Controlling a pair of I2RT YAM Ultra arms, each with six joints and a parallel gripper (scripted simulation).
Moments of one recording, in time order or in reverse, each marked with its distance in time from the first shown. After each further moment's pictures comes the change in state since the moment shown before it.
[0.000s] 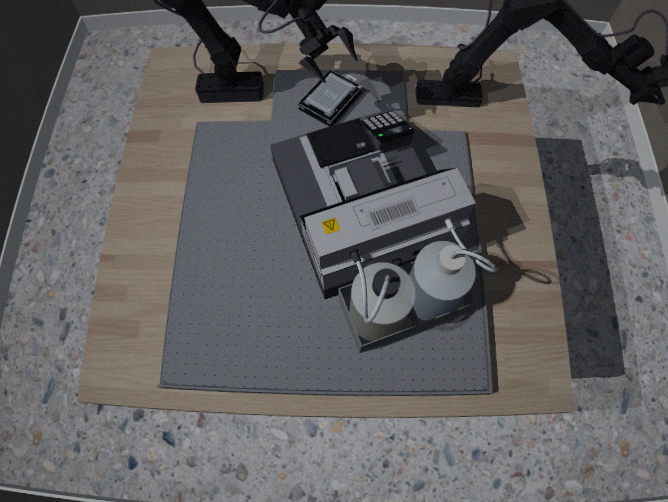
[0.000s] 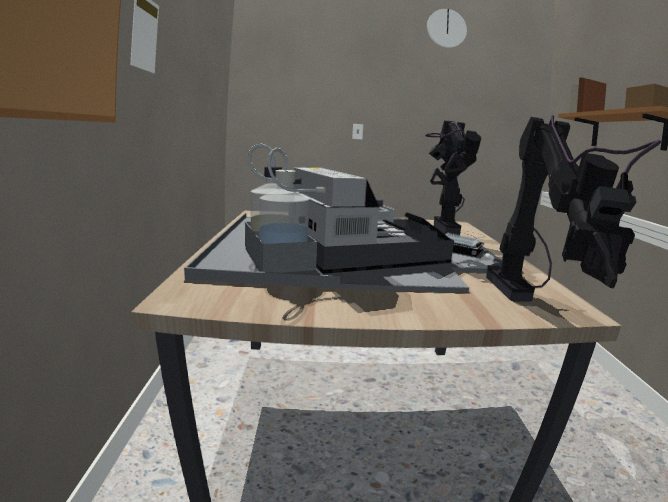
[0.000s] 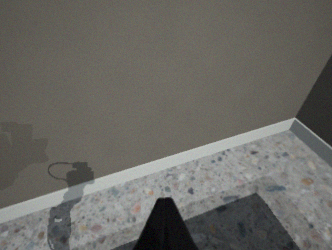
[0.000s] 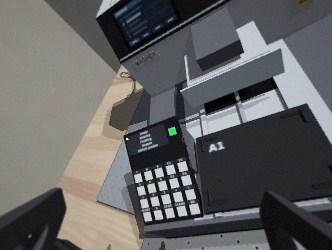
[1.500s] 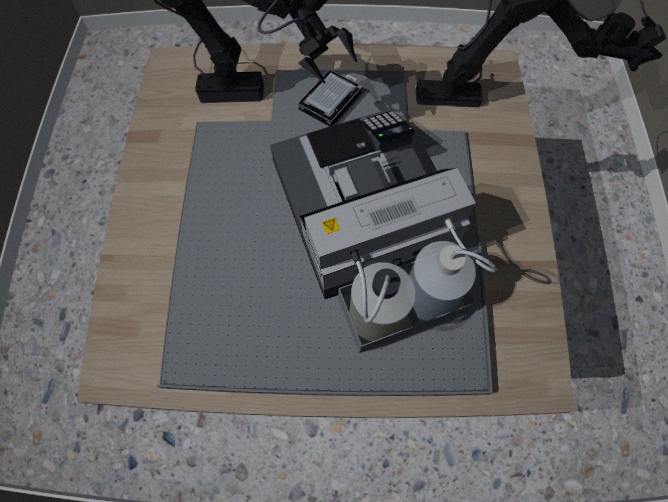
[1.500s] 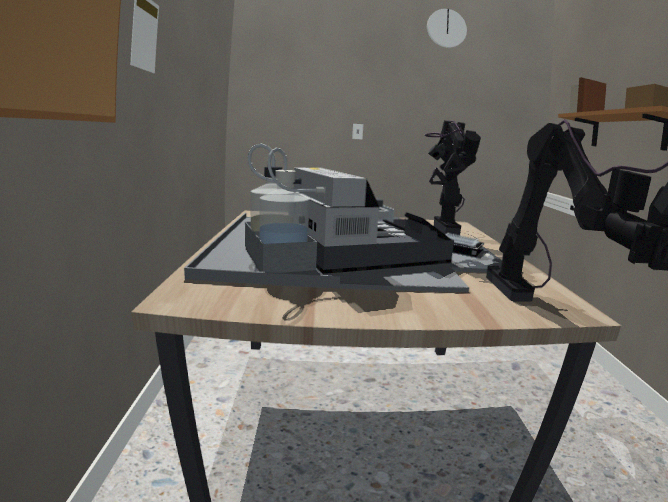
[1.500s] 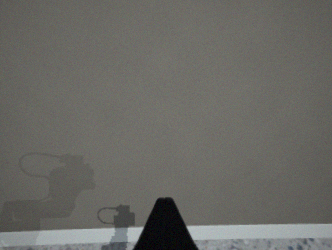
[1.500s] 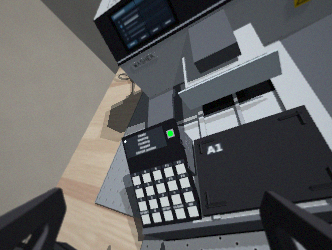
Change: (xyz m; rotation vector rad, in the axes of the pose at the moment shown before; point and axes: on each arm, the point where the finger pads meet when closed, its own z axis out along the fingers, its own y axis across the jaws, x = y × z) left arm -0.017 0.143 -0.038 -0.318 -0.263 -0.085; right arm -0.002 -0.002 0.001 0.006 -0.004 0.003
